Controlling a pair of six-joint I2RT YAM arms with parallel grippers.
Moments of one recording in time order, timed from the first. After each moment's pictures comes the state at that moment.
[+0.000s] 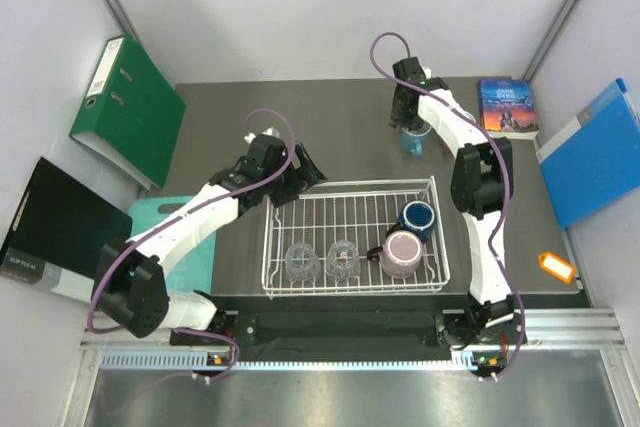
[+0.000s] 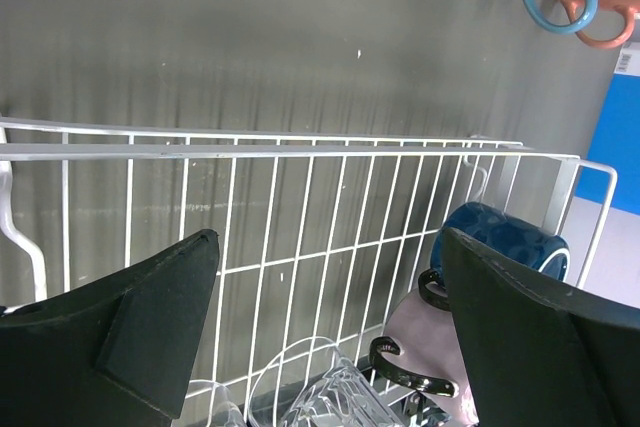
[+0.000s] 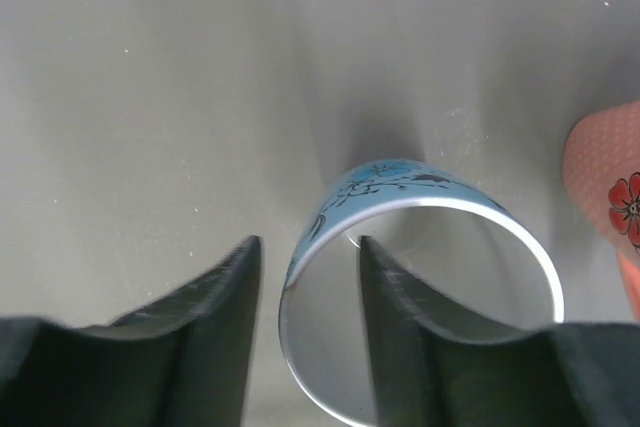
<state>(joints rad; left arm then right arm) -0.53 1.35 0.98 -0.37 0.07 -0.94 0.31 2.27 2.07 -0.80 0.23 0.44</state>
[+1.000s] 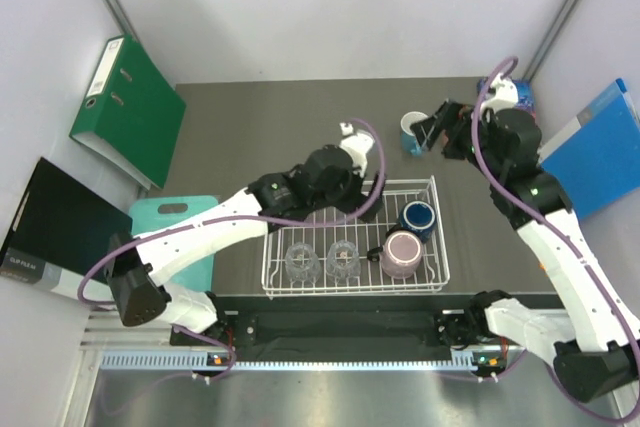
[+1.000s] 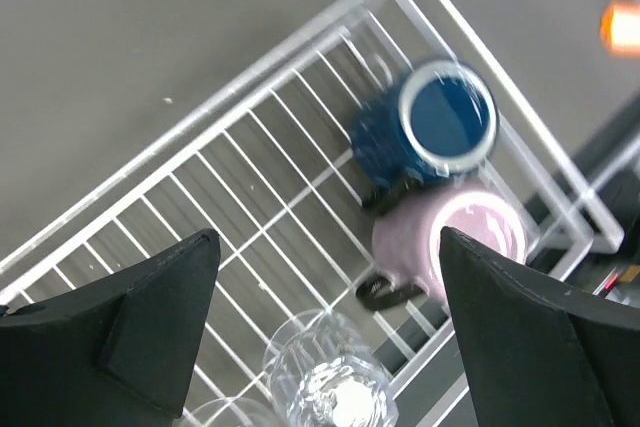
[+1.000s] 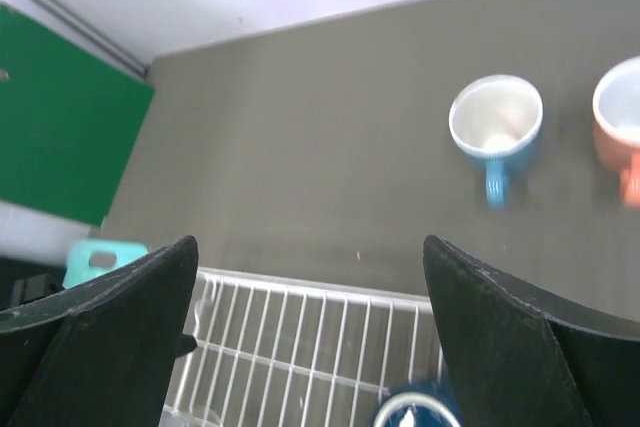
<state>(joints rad) -0.96 1.41 1.30 -0.44 -0.12 -0.40 0.34 1.02 1.19 -0.39 -0.02 0.47</state>
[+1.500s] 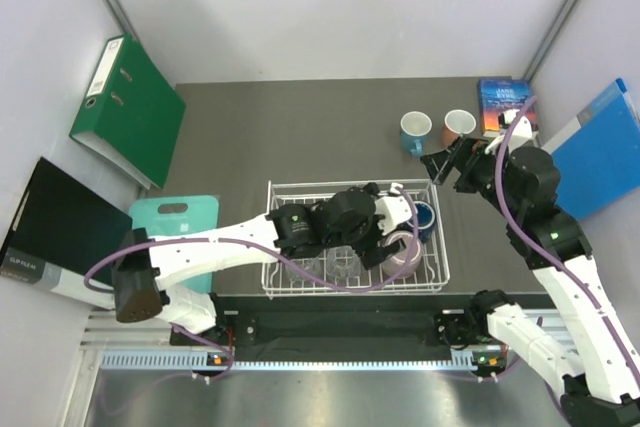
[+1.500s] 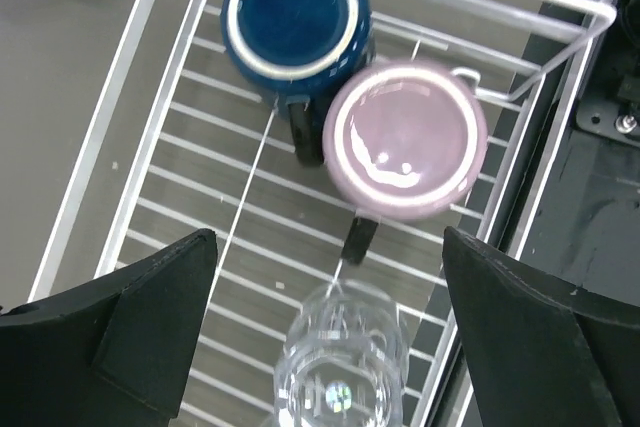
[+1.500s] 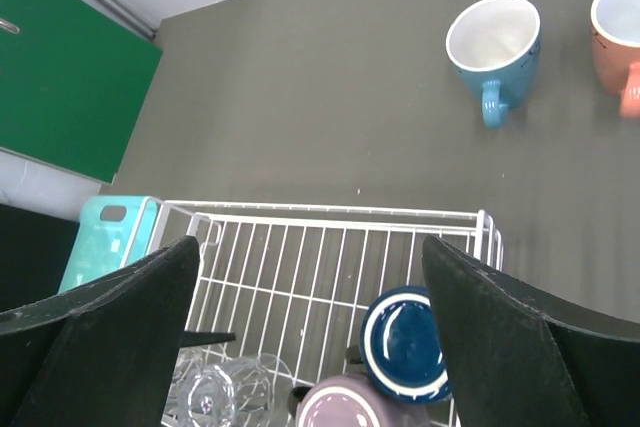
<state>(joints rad) -1.22 1.41 1.17 -0.37 -0.09 0.07 0.34 0.75 1.01 -0.51 -0.05 0.50</state>
